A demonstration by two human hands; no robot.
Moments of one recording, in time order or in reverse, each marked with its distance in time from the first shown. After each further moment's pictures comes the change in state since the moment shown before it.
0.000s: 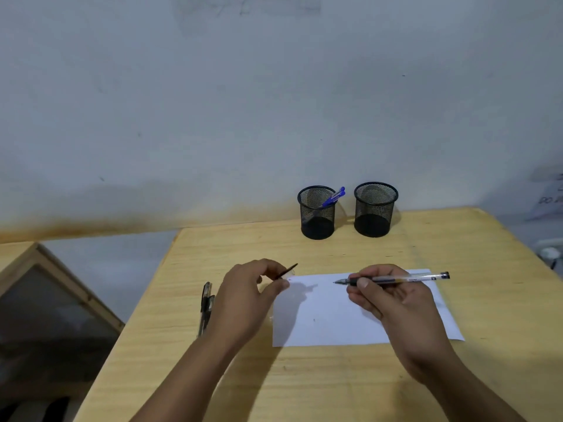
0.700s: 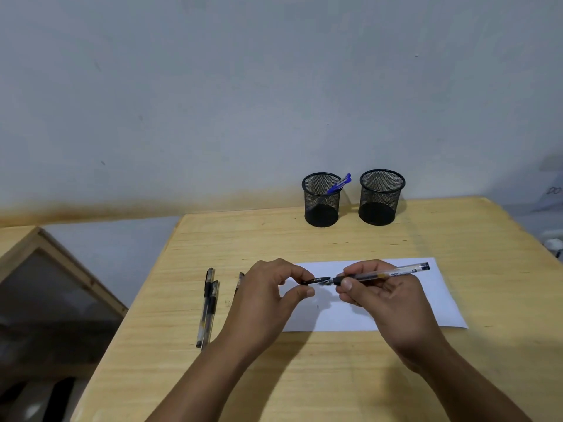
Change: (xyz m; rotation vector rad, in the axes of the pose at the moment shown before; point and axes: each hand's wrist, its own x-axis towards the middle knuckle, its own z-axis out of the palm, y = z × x) left_hand -0.023 0.014 0.009 -0.058 -0.082 0.108; right_hand -0.007 0.003 0.013 -0.124 -0.084 0.021
